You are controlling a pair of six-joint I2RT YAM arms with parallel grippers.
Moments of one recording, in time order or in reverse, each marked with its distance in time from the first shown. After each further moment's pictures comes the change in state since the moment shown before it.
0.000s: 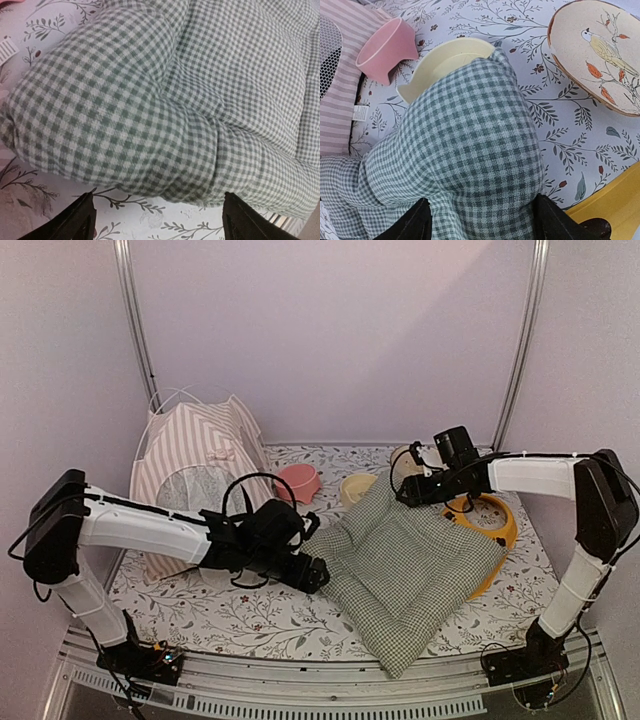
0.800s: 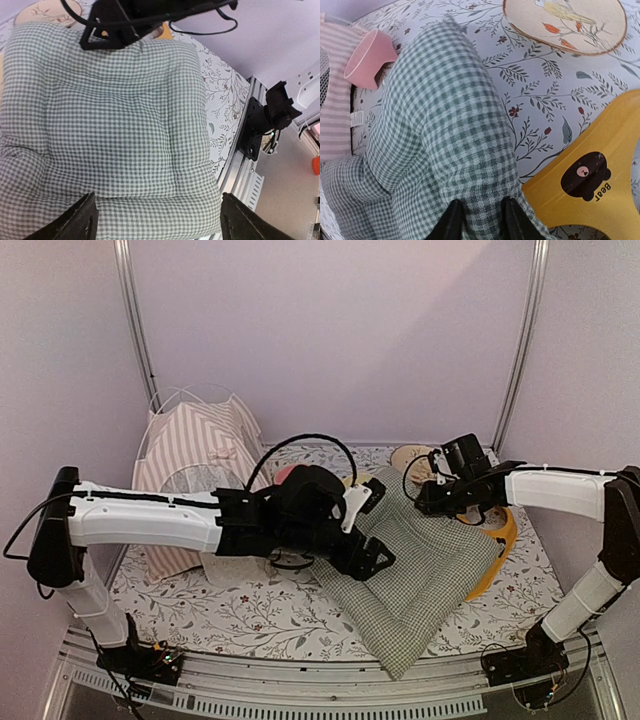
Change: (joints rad) left arm -0.154 0.082 0.362 0.028 0.092 0.145; right arm 0.052 -0.166 -0.133 -0.066 0.139 0.232
